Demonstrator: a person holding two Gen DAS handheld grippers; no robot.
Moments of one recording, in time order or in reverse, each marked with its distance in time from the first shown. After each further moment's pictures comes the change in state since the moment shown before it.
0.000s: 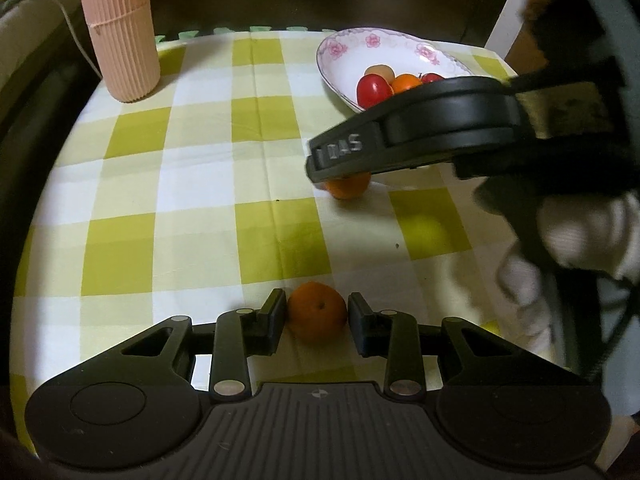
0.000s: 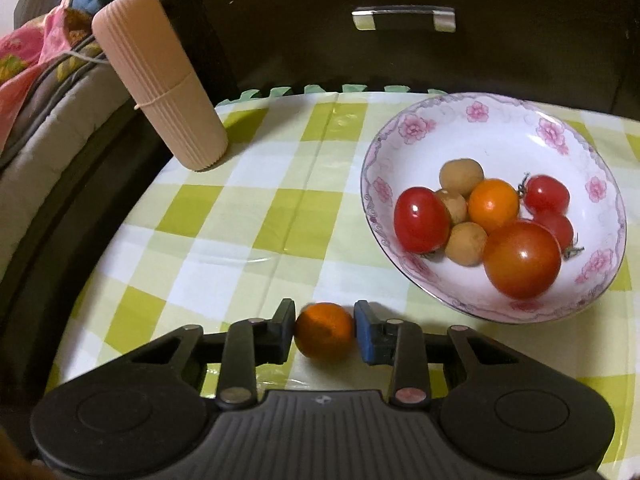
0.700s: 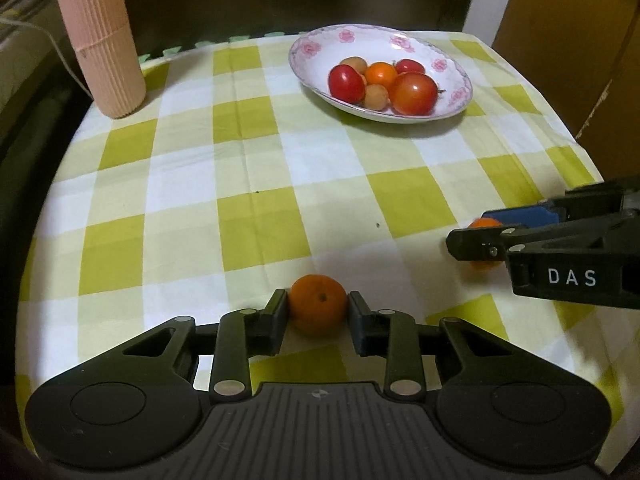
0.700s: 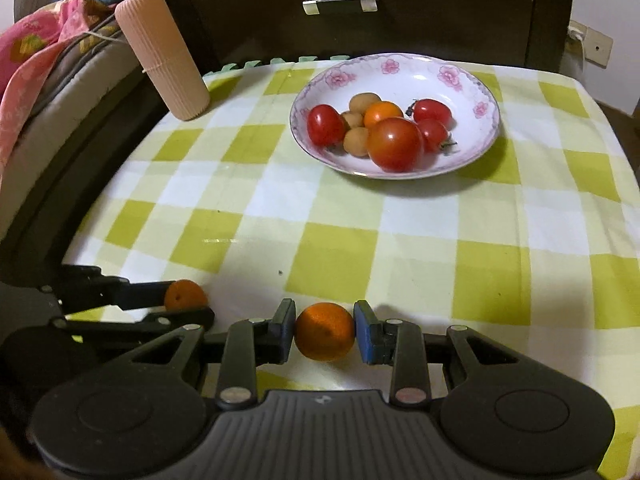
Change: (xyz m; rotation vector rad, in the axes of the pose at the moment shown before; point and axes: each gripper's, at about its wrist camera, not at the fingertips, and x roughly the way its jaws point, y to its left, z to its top) left arm -0.005 -0.022 -0.018 0.093 -0.036 0.042; right arm -0.080 -0.039 -0.071 -0.026 0.036 -0.058
